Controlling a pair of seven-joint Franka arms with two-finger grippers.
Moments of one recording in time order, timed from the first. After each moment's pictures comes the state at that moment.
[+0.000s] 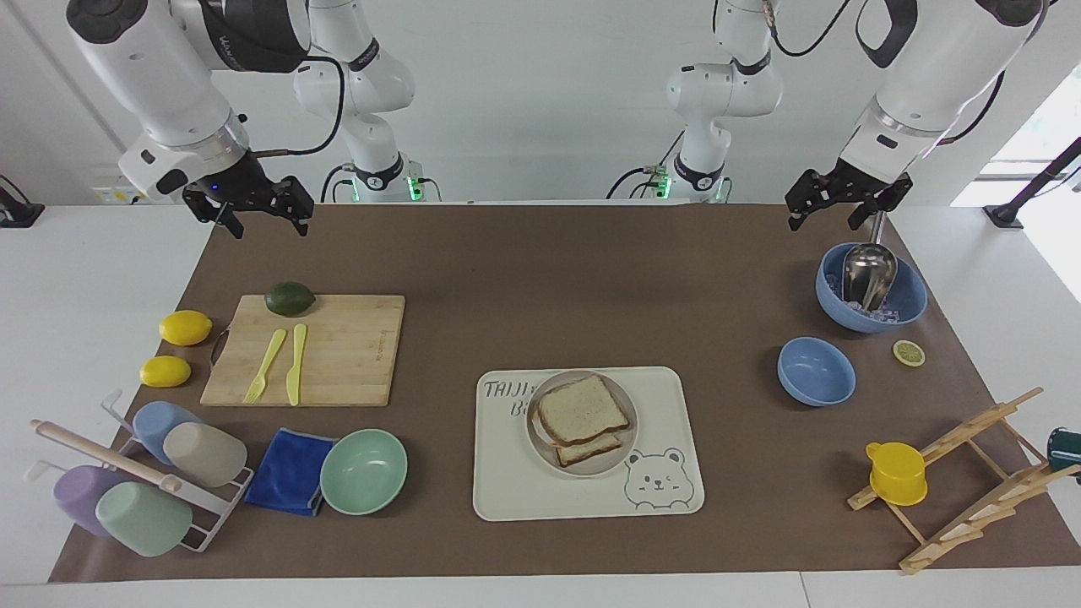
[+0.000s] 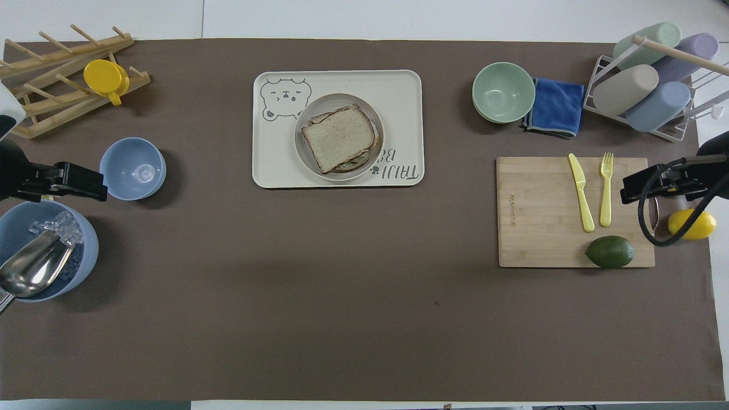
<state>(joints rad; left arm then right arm) -0.14 -0.05 0.02 -1.64 0.00 1.52 -0.04 0.08 -0.02 -0.10 -1.65 0.00 1.51 -0.04</state>
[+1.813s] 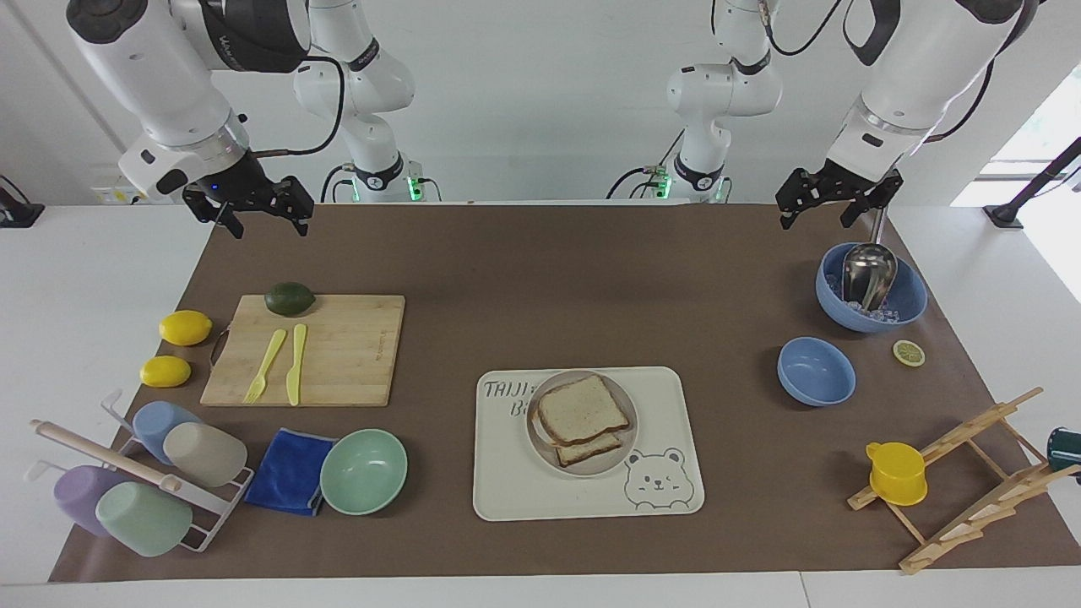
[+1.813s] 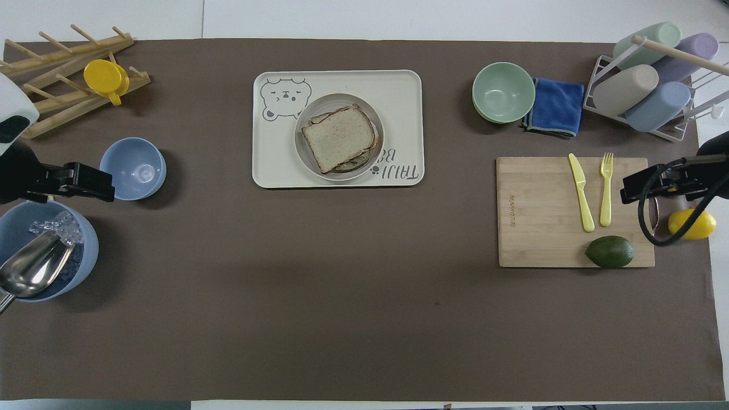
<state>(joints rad) -0.11 -0.05 -0.03 -1.64 0.00 1.52 -0.07 0.08 -0.02 -0.10 -1.65 0.00 1.51 -0.04</state>
